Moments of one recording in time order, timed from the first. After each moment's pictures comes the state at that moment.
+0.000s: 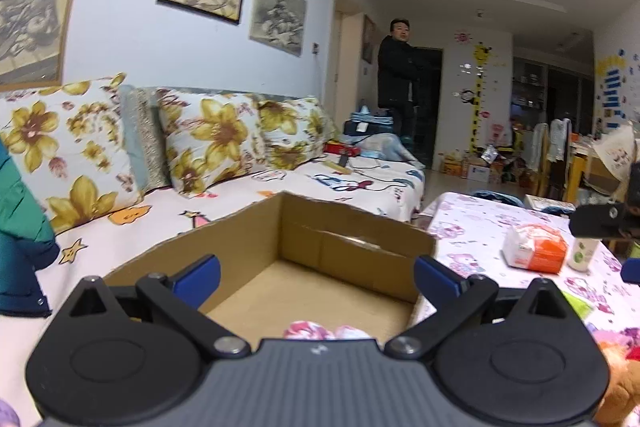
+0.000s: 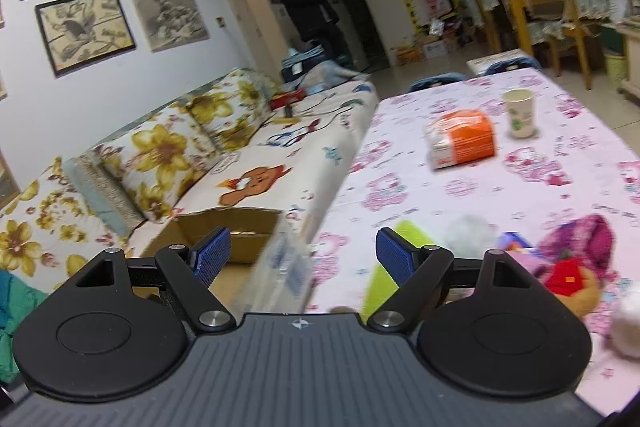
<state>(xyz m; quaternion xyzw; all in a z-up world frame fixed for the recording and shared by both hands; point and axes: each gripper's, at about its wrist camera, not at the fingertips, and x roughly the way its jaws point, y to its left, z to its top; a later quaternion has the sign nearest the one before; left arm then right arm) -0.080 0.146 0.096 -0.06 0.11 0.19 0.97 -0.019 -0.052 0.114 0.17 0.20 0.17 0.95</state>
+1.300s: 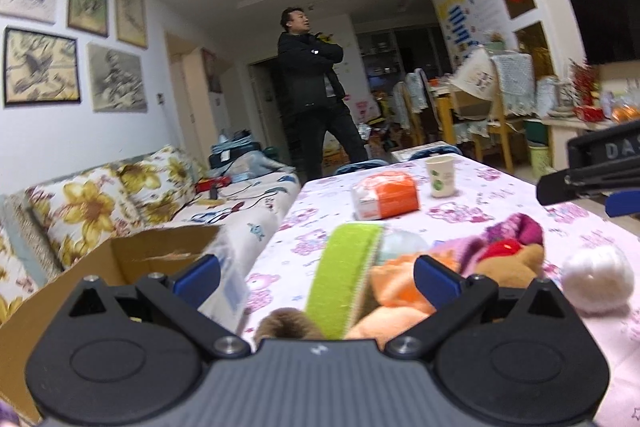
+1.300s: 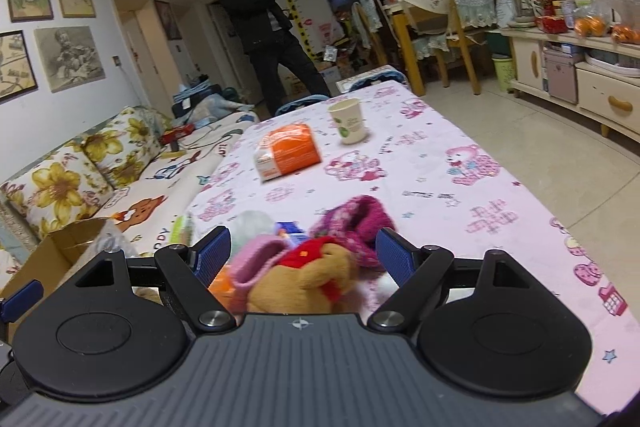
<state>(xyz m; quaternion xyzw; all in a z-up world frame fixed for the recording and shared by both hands) -0.089 0.008 0.062 0.13 0.10 0.01 0.99 -0.051 -0.129 0.078 0.19 0.19 0.01 0.96</state>
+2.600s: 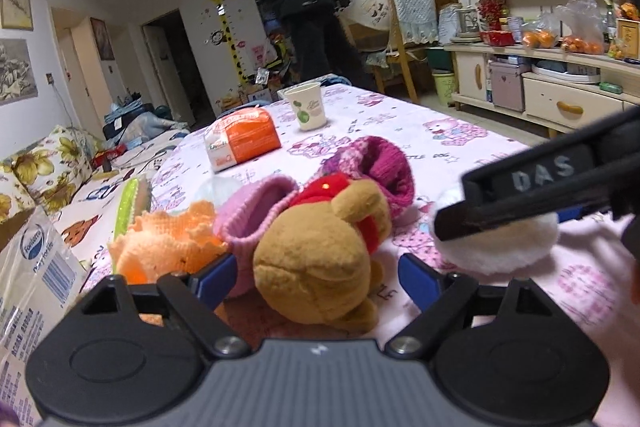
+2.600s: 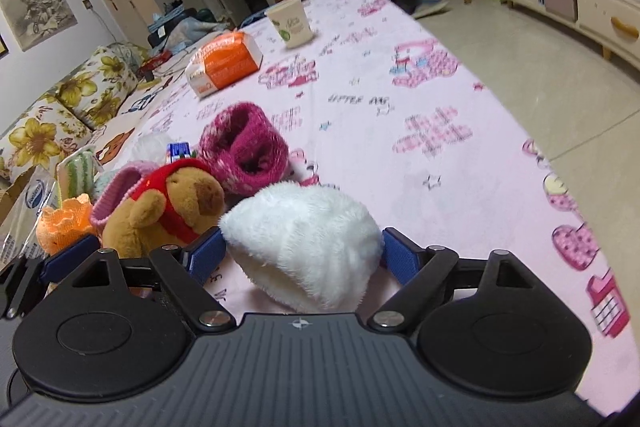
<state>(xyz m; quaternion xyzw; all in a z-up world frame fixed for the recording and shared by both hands) -0.046 -0.091 0.012 0.17 0.21 -0.12 0.96 -0.018 -0.153 0.037 0.22 0.32 0.04 0.92</state>
